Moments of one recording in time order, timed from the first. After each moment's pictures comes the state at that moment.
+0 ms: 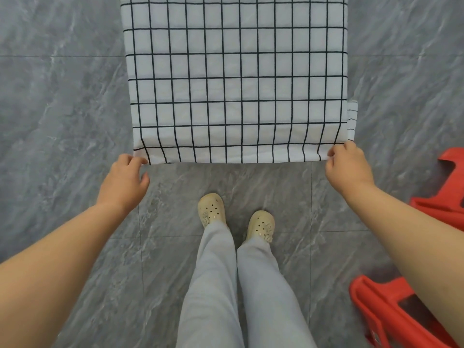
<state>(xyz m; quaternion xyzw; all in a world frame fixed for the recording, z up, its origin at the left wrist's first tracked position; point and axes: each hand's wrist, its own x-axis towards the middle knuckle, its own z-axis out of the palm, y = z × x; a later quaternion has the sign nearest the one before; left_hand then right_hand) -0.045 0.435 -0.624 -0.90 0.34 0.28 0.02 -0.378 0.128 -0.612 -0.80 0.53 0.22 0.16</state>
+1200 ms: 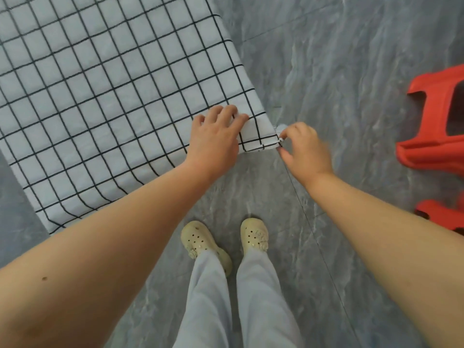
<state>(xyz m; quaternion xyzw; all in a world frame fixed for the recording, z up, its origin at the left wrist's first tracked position) -0.239 0.137 -0.637 -0.68 0.72 0.14 0.01 -0.443 0.098 -0.659 -0.80 0.56 0.00 0.23</state>
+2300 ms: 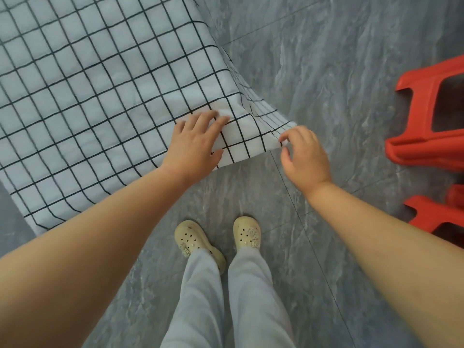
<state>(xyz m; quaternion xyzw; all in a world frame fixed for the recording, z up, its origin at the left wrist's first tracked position) -0.232 0.142 -0.634 -0.66 0.73 0.18 0.02 -0.473 0.104 -0.644 -0.79 0.56 -0.09 0.23</state>
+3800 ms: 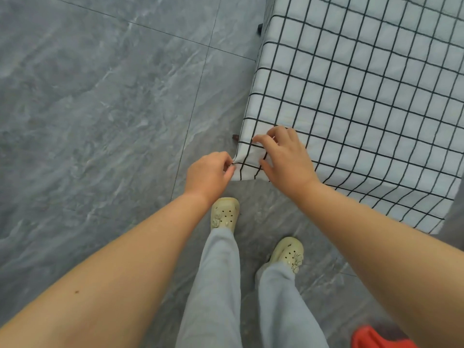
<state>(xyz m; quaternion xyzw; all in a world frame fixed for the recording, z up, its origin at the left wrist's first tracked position) 0.007 0.448 -0.655 -0.89 0.29 0.29 -0.19 -0.081 0.287 -0.627 -0.96 0.16 0.09 0.20</state>
